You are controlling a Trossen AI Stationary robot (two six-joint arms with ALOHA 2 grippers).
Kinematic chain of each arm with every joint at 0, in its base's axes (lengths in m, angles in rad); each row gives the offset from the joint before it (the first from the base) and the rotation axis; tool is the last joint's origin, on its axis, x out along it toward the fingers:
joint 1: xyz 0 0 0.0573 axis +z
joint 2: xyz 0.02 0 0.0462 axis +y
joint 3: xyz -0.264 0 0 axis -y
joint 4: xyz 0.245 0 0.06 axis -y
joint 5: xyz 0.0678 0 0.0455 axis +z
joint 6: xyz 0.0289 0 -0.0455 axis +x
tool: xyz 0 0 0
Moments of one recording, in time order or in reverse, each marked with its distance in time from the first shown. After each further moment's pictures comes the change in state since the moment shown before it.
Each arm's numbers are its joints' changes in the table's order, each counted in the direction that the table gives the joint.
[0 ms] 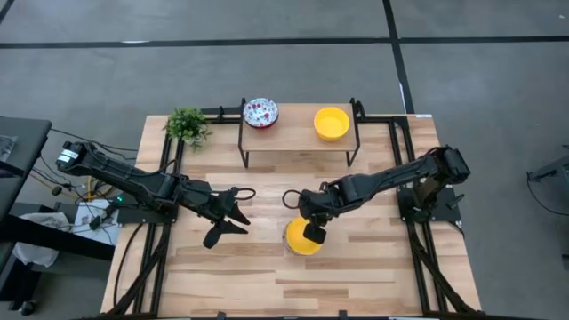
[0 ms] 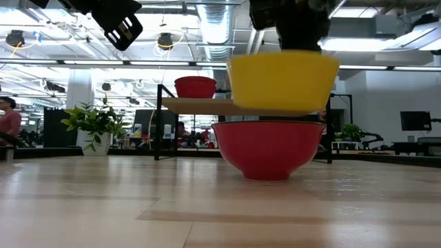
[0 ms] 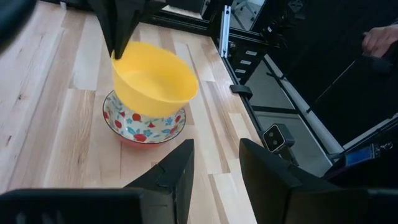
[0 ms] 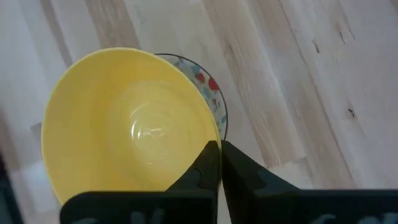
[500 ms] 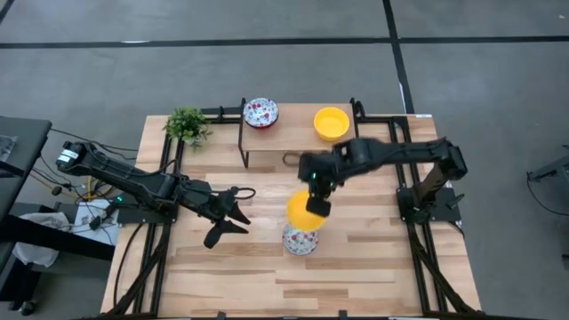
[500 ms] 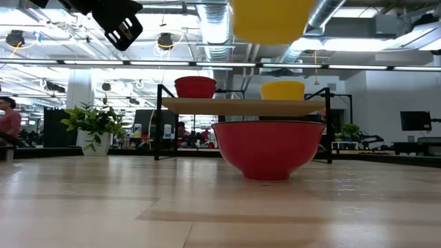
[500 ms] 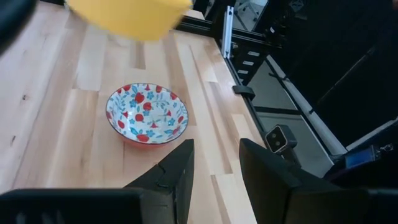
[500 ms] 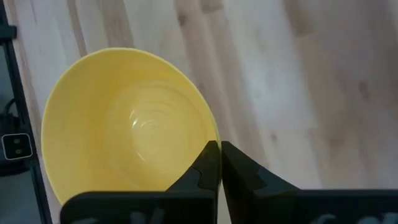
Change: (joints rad) left arm 0.000 0.000 0.000 0.000 0.012 0.000; right arm -0.146 0.000 0.421 -0.385 0.046 -0.242
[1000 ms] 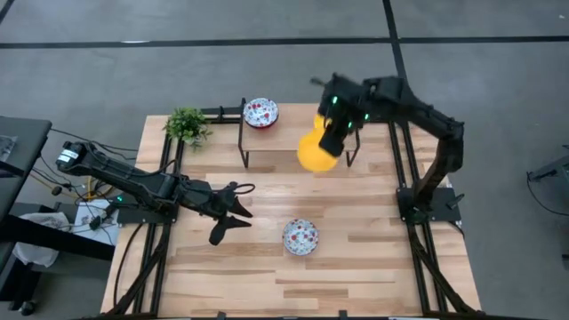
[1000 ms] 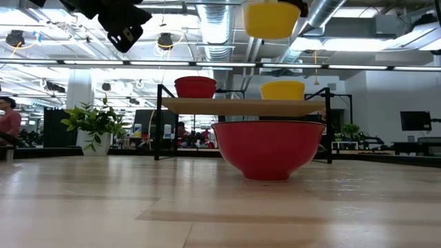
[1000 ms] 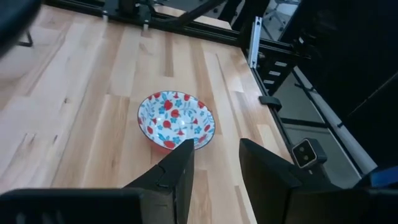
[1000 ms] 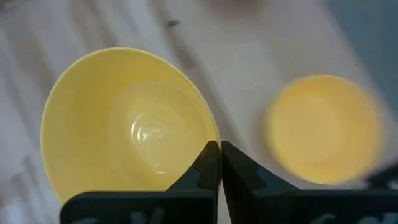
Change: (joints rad) left arm 0.000 0.000 0.000 0.002 0.119 -0.005; right arm -0.380 0.000 0.346 -0.277 -0.001 -0.186
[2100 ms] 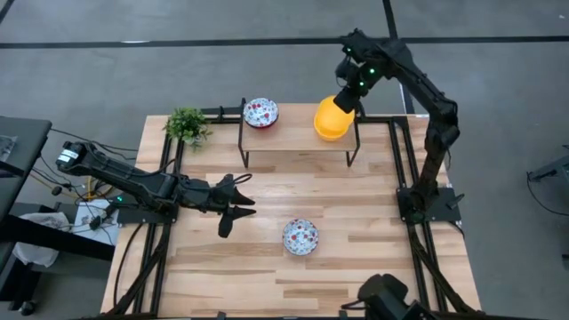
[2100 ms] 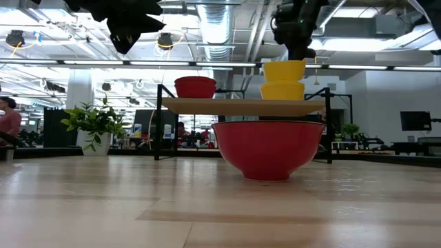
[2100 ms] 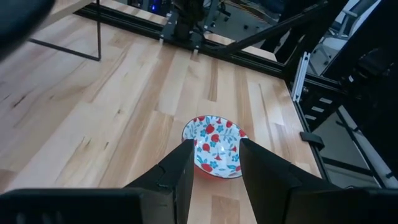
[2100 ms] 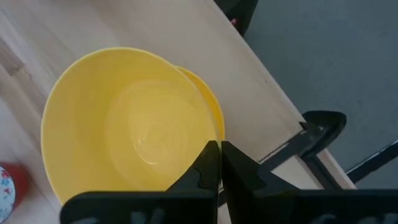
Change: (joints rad) left arm 0.000 0.000 0.000 0.033 0.213 -0.077; right arm -0.529 0.125 -0.016 -0.001 0.158 -0.327
